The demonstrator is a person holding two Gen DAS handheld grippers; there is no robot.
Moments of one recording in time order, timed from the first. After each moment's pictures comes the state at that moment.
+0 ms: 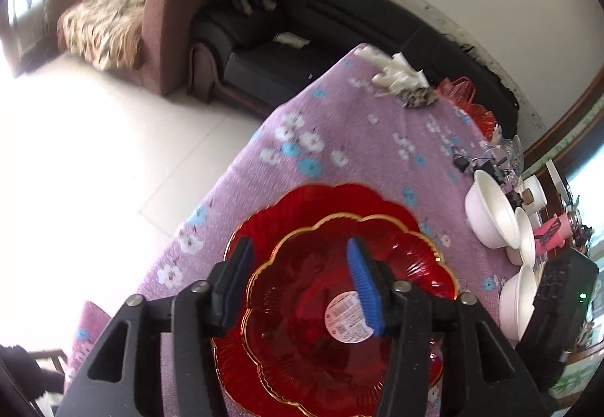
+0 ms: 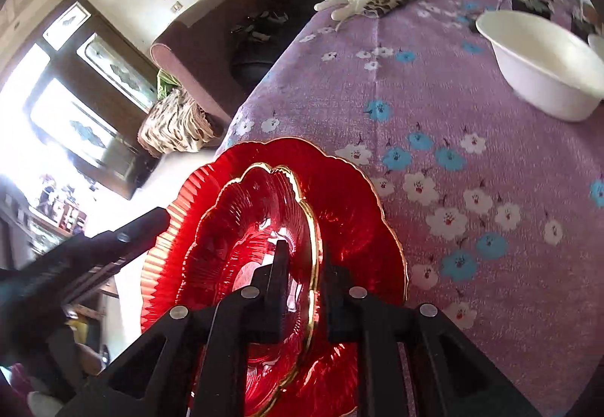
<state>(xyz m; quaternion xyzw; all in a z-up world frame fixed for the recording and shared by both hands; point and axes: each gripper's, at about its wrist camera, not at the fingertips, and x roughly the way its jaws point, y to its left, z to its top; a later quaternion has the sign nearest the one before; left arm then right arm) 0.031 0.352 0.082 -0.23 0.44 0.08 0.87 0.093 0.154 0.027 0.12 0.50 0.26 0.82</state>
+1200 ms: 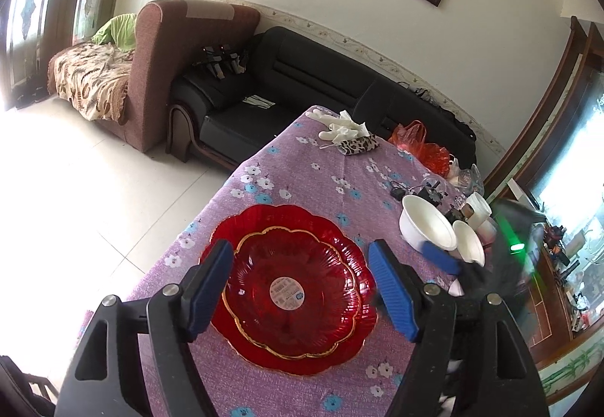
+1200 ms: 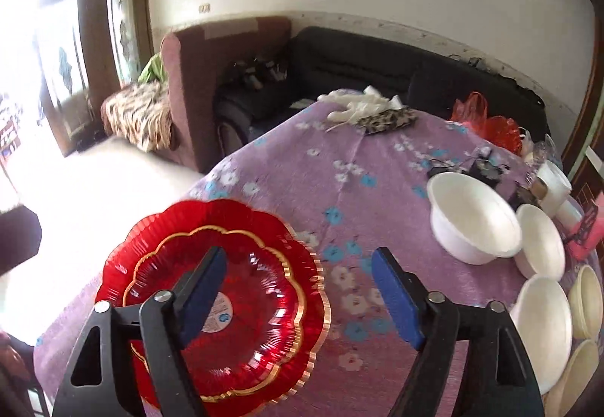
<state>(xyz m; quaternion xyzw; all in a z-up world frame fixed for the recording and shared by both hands) -0.060 0.313 0.148 -0.22 0.32 0.05 0.92 0.047 0.152 0.102 -0.09 0.35 0.20 0.91</state>
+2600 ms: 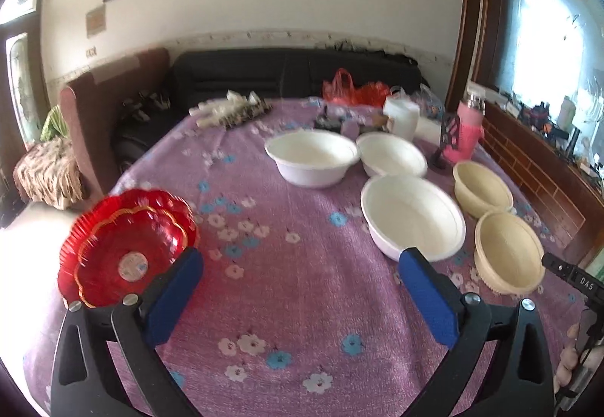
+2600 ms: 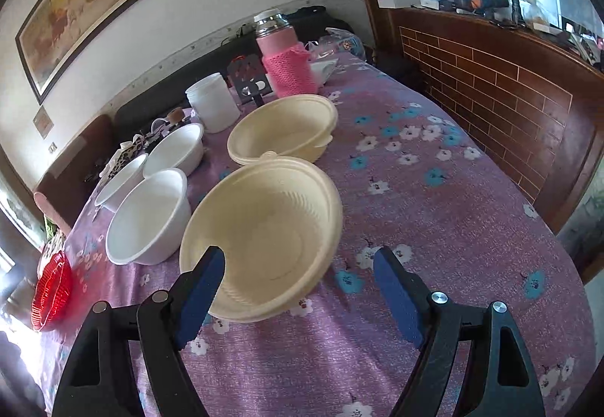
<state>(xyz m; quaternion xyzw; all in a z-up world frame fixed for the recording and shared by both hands) -0.047 0.066 0.114 -0.02 0.33 -0.03 0.94 -0.079 -0.323 0.060 0.19 0.36 -0.05 0.91</state>
